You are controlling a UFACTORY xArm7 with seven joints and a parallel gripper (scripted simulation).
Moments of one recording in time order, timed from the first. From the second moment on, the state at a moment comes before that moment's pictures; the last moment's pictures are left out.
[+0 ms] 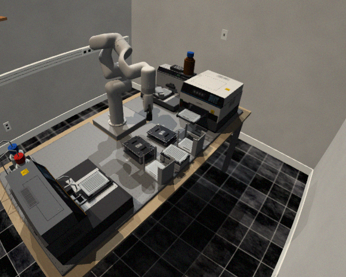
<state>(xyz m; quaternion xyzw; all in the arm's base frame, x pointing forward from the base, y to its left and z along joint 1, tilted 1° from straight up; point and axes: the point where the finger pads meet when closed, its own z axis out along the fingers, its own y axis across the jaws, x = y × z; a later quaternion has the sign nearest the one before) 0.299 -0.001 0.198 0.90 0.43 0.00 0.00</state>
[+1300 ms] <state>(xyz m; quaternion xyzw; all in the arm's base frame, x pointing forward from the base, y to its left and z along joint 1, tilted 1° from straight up) 0.300 0.001 0.198 1.00 0.00 0.00 0.01</state>
